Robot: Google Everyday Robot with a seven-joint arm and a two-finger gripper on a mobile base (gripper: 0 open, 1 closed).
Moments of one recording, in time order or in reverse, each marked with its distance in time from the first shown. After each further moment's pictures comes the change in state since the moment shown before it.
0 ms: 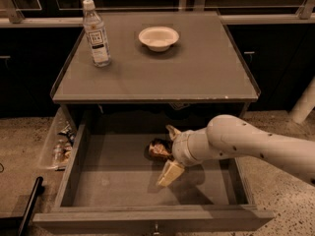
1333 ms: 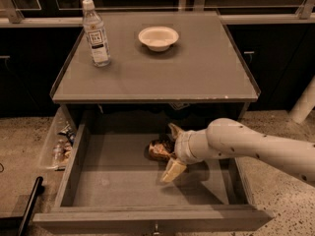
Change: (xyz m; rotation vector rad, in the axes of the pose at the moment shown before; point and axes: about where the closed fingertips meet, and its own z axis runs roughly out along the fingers) arm 0.027 -0.024 0.021 0.052 0.013 -0.065
